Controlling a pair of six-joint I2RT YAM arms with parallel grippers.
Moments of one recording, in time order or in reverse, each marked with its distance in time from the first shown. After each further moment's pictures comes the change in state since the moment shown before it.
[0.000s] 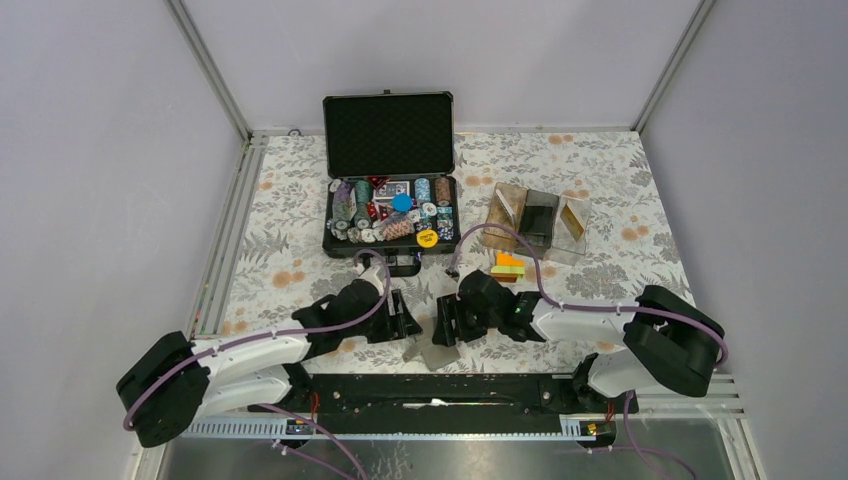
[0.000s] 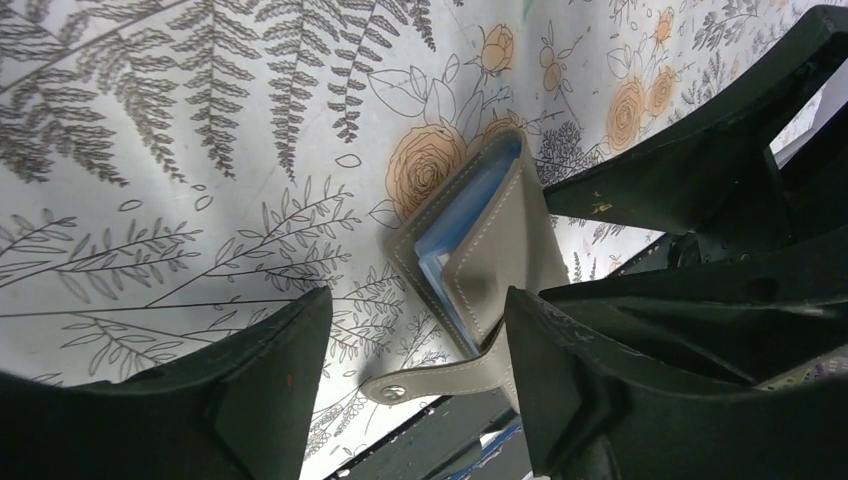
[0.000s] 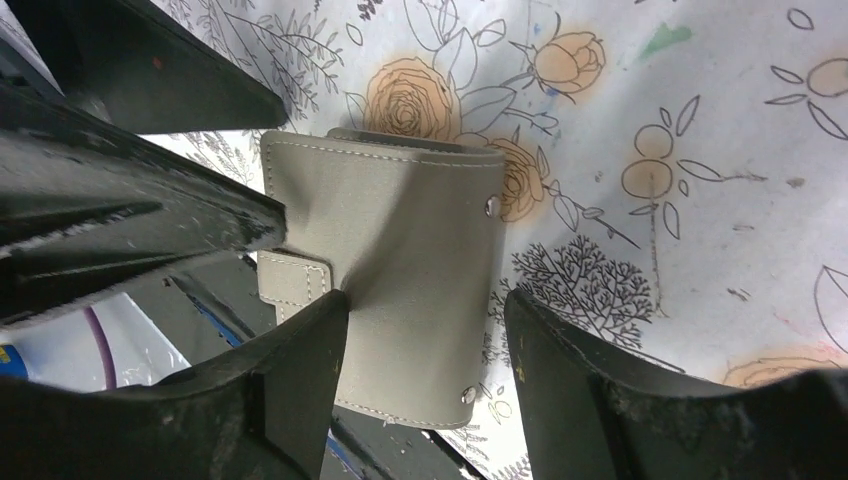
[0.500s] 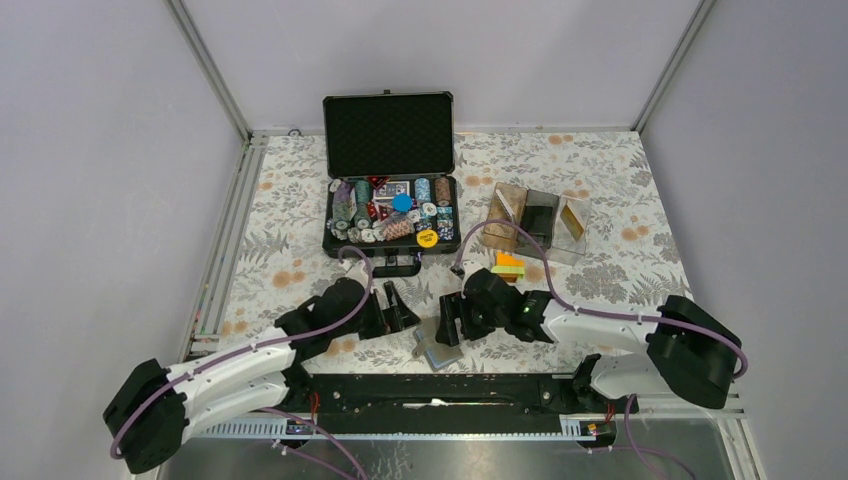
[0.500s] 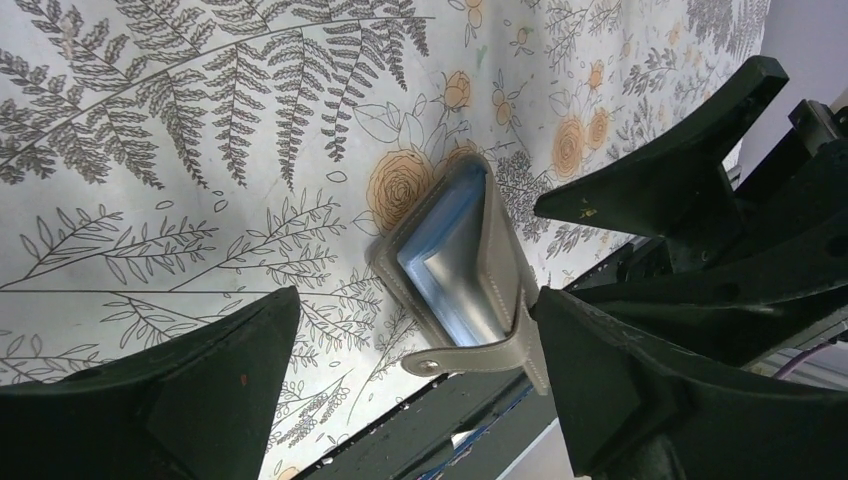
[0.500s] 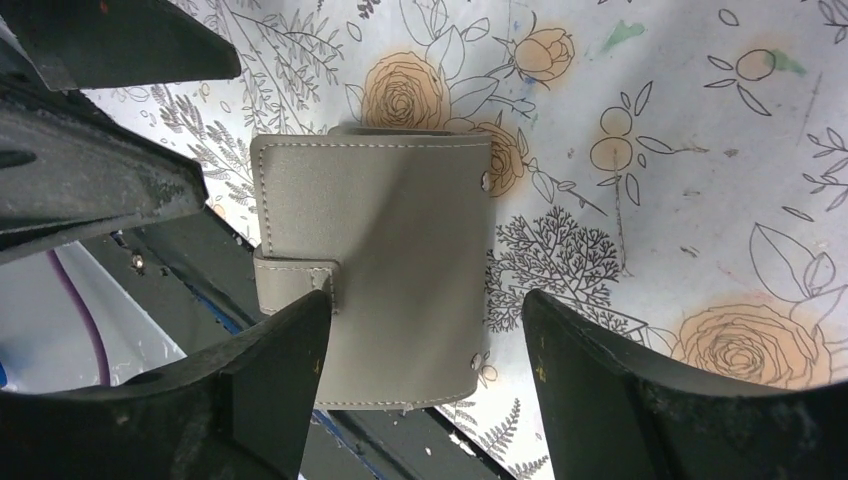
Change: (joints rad) left arm 0.045 -0.174 -0.006 -0.081 -0.012 -0.011; right arm -0.001 -0.108 0.012 -0.108 0.029 -0.025
